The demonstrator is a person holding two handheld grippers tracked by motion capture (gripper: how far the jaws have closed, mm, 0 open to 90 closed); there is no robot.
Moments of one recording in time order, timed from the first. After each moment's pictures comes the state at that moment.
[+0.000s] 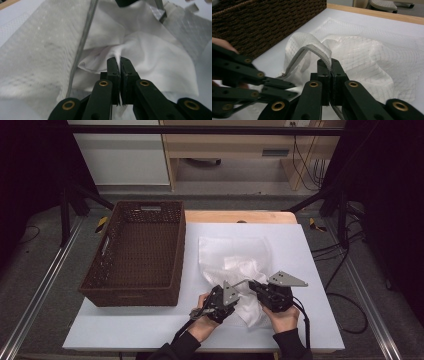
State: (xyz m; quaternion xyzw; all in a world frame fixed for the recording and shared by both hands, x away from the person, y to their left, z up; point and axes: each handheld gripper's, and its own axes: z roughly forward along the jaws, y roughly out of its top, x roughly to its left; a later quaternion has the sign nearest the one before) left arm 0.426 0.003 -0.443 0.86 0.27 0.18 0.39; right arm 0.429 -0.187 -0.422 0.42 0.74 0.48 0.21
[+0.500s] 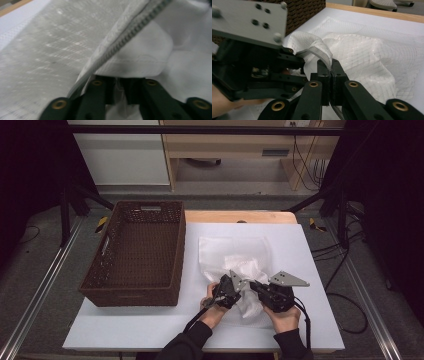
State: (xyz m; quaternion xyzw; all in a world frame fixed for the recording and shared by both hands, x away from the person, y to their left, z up) left arm 0.466 -0.017 -0.467 0.84 0.31 0.23 0.37; right arm 0.429 -0.190 -0.422 0.42 0.74 0.48 0.20
